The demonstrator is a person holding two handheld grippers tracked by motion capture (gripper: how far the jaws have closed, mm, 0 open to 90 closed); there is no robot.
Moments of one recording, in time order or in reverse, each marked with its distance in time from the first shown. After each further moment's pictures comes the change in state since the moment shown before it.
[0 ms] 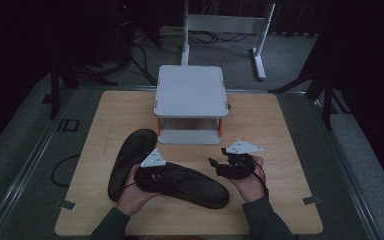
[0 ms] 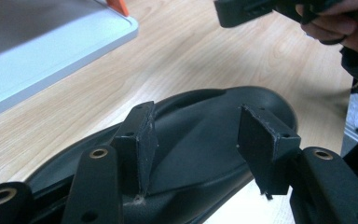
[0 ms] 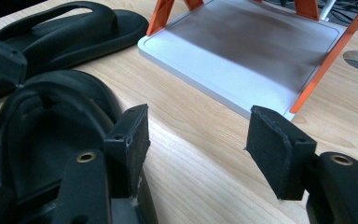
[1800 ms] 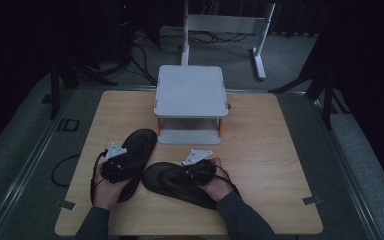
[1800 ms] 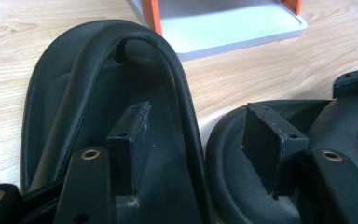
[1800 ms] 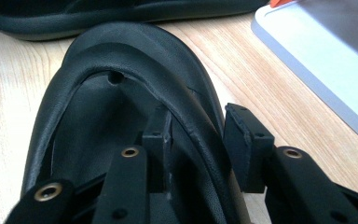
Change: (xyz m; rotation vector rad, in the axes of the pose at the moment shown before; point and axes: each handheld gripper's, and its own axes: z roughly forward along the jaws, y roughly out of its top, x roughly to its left) left arm 0.081 -0.050 -0.037 -0.038 0.356 -0.259; right arm 0.064 0.002 0.085 0.138 0.221 -0.270
